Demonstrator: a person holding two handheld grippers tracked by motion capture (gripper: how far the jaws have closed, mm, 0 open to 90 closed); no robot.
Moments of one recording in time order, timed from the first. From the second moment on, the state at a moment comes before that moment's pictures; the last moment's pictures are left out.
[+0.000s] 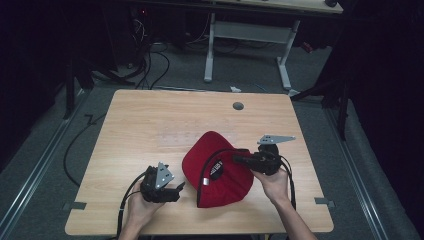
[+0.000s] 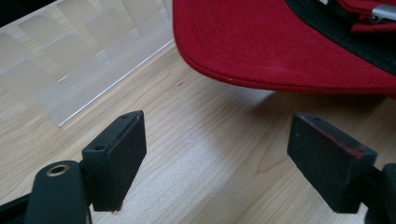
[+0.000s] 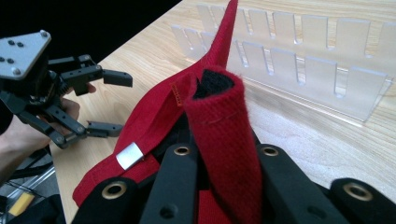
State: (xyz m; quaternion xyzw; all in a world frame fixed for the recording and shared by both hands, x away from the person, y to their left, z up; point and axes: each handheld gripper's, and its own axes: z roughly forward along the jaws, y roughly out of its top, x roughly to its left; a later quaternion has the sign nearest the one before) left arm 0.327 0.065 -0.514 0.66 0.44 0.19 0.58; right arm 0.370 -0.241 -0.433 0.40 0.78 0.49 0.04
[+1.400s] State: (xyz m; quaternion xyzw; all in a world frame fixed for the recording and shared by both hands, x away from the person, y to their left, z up) left arm 0.315 0.034 -0.501 0.68 0.36 0.21 0.61; right arm 0.382 -0.223 -0.445 0.41 0.78 0.46 -0.06
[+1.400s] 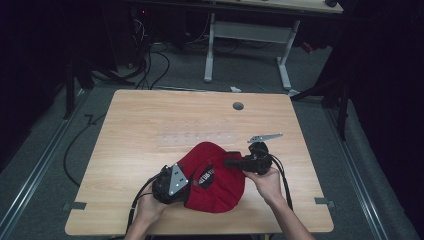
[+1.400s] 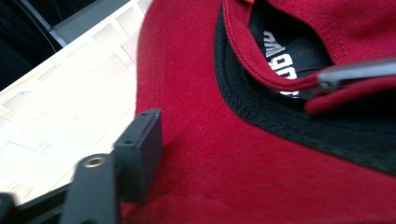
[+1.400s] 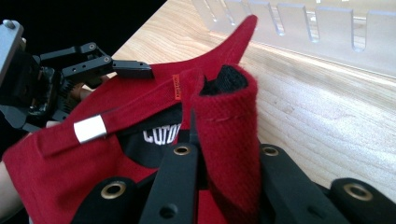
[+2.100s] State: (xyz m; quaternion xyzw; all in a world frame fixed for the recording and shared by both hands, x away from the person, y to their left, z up) left arm 0.312 0.037 -0.480 0.71 0.34 0.15 0.60; right arm 0.384 -0.226 -0.446 0.41 0.78 0.47 -0.03
